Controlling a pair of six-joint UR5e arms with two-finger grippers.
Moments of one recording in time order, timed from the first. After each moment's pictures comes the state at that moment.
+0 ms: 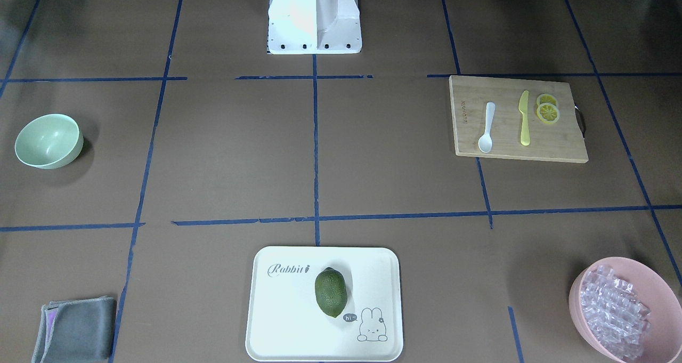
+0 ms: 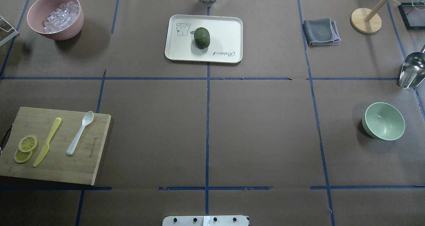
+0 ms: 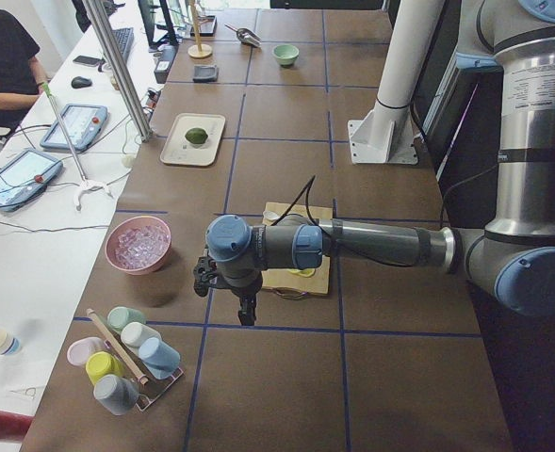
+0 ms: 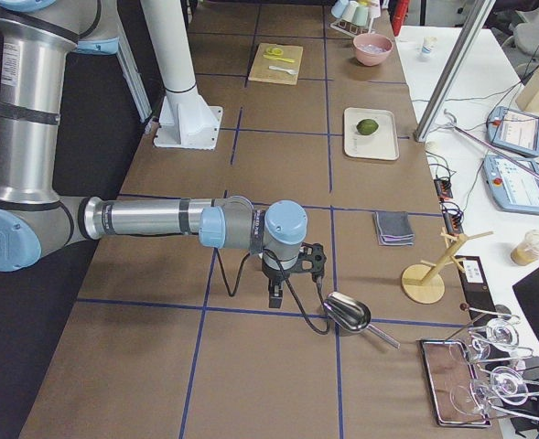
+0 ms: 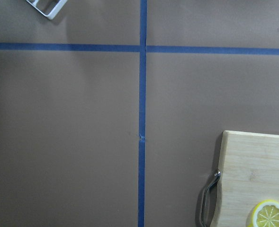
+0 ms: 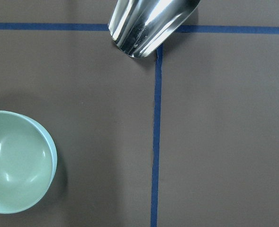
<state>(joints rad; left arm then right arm) -1.54 -1.52 -1.70 -1.45 -2.42 0.01 1.52 -1.75 1.81 -1.66 2.36 0.00</state>
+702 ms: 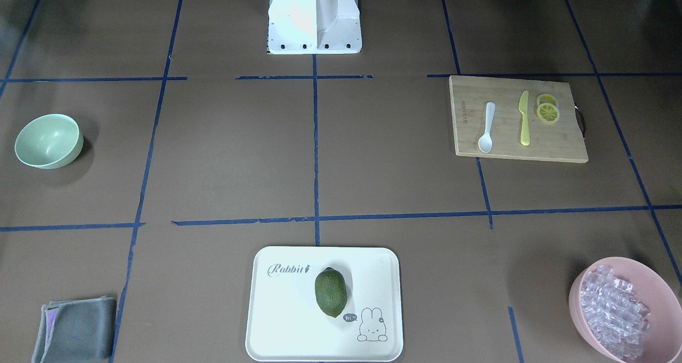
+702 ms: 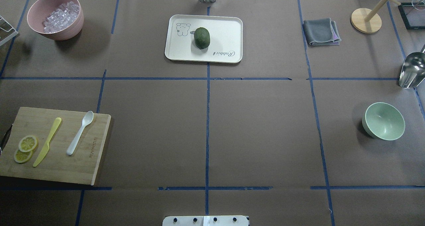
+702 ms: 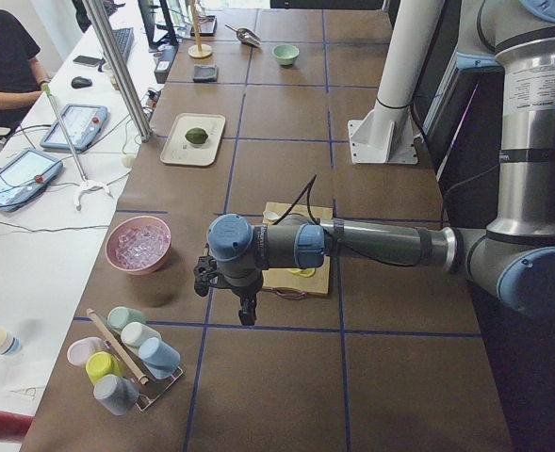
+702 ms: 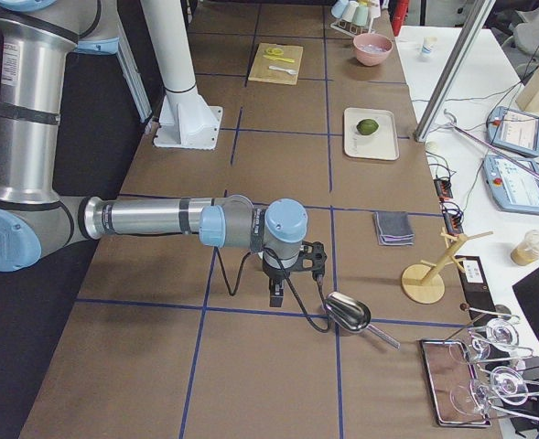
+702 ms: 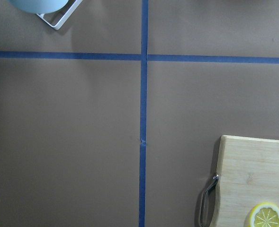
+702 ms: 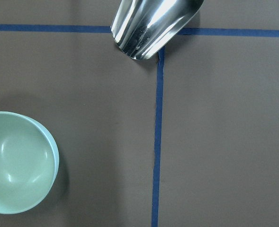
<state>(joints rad) -1.55 -1.51 -1.71 -1.45 -2.42 0.00 1.52 -1.75 1.82 -1.66 2.36 0.00</state>
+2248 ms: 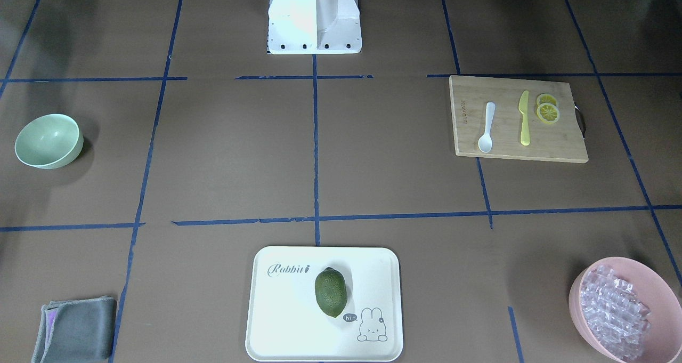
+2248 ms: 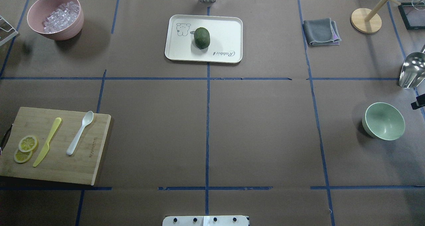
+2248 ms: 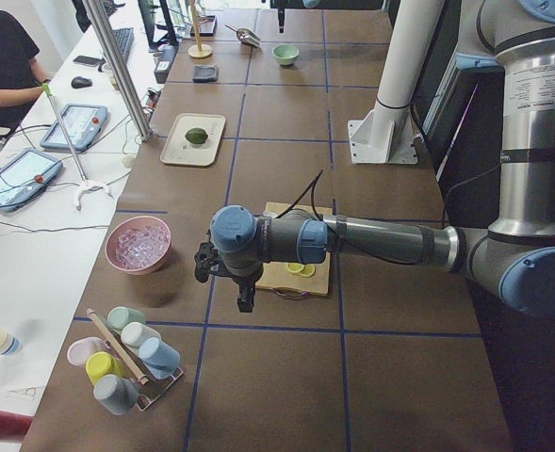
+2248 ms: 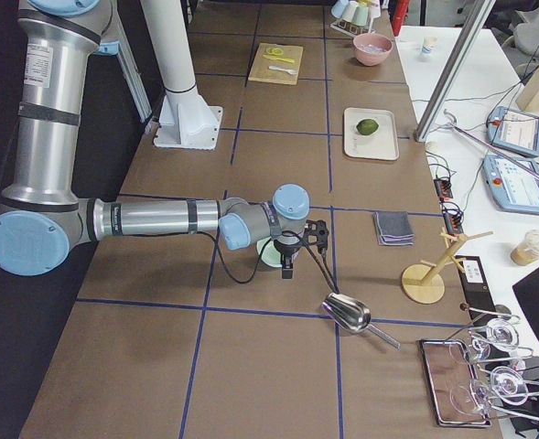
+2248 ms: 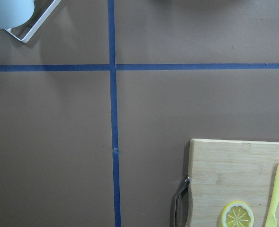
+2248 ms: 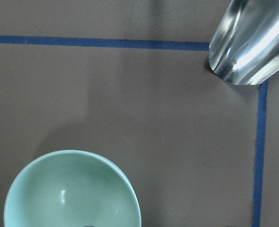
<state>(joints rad) -1.54 -1.50 -1.75 -1.49 -2.48 0.00 1.22 -1.74 1.75 -1.20 2.32 0.47</state>
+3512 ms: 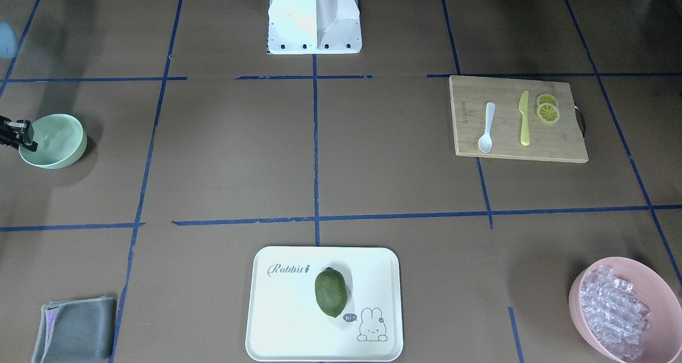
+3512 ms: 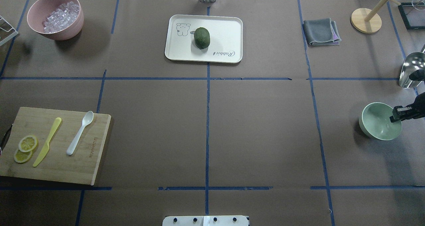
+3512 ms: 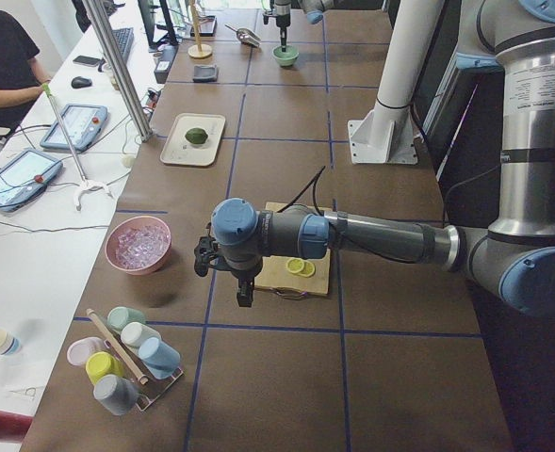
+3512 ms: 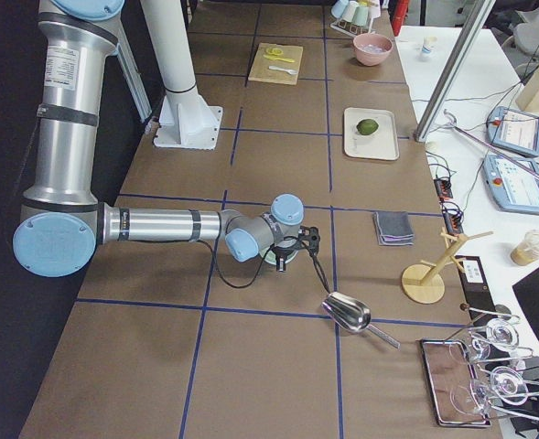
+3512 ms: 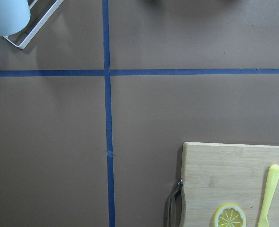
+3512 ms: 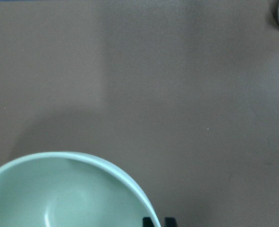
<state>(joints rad) -1.54 -1.50 -1.77 -1.49 -2.48 -0.02 1.07 -1.72 1.64 -1.03 2.29 0.66</state>
